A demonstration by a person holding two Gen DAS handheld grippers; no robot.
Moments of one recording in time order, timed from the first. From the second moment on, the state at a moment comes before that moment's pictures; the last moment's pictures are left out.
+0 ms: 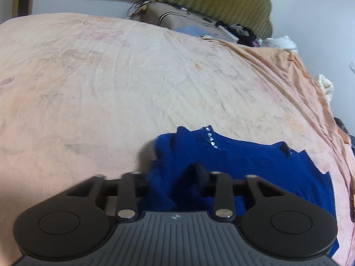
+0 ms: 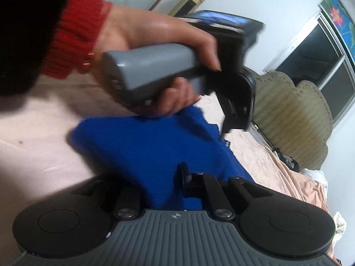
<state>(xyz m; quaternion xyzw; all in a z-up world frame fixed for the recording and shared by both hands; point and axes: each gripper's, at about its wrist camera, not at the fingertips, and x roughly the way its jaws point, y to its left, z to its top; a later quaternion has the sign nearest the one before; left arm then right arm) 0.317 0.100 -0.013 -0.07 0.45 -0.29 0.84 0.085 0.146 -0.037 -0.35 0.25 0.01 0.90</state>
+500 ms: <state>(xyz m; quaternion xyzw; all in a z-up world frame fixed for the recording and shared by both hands) 0.253 0.035 0.052 0.08 0.37 -0.22 0.90 0.047 0.086 0.008 -0.24 0.21 0.01 0.95</state>
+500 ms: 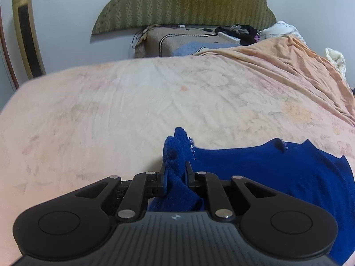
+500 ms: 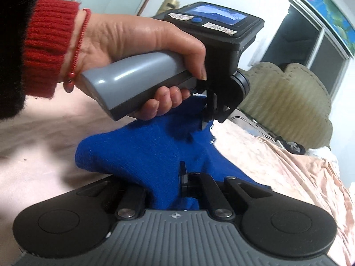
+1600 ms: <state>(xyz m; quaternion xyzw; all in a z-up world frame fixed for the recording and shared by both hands) 0.173 -0.164 0.071 0.19 0.33 -0.27 0.88 -0.043 -0.111 0.029 -0.01 0.19 -0.09 0.98</state>
